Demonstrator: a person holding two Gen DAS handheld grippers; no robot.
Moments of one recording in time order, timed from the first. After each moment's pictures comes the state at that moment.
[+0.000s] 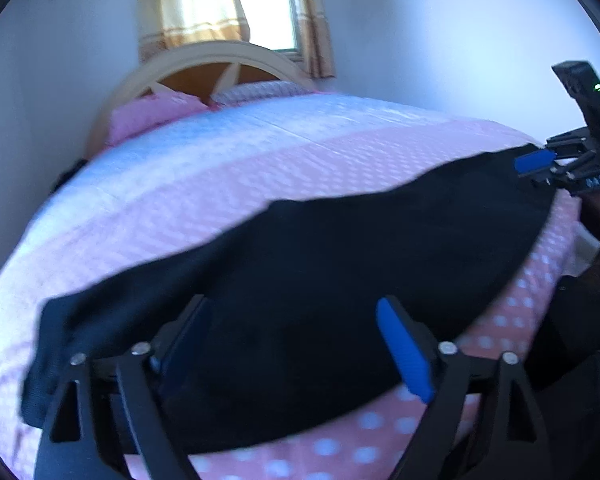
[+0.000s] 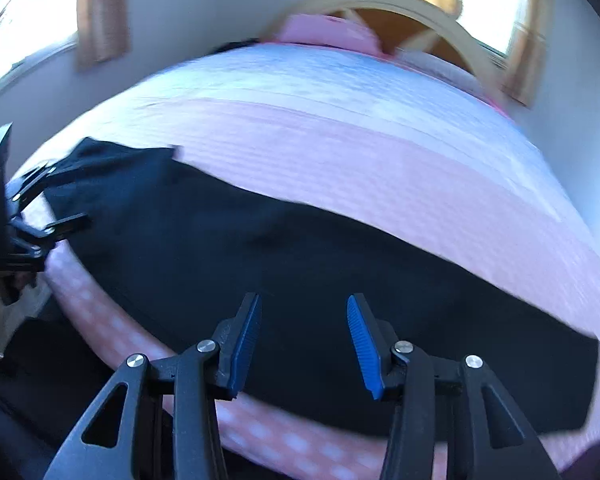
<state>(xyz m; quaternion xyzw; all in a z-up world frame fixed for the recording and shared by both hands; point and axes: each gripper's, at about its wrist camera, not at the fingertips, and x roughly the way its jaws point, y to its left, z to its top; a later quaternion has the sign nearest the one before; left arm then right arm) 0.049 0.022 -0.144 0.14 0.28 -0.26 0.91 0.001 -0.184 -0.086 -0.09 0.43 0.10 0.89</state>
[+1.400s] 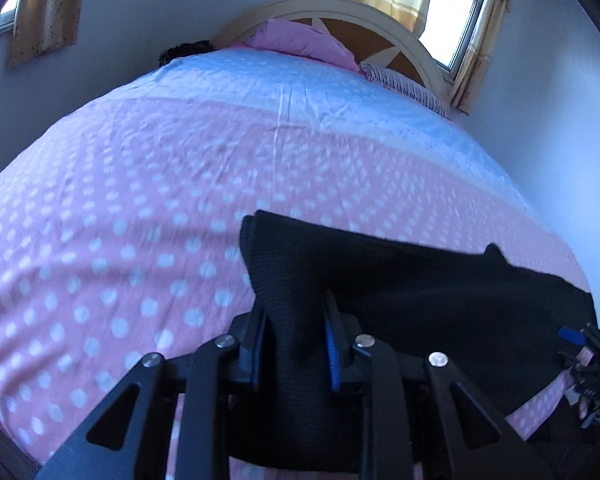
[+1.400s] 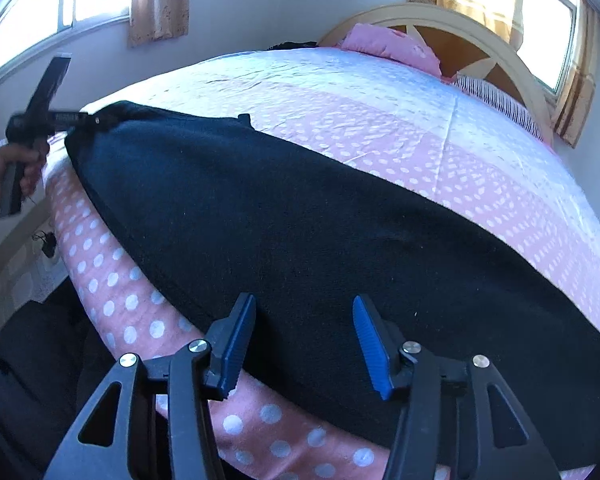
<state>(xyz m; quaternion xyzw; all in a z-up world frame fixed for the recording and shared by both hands) 0.123 0.218 -0.160 -0.10 0.39 -0.12 0.91 0.009 -0.118 -0.130 -0.12 0.41 0.16 0.89</state>
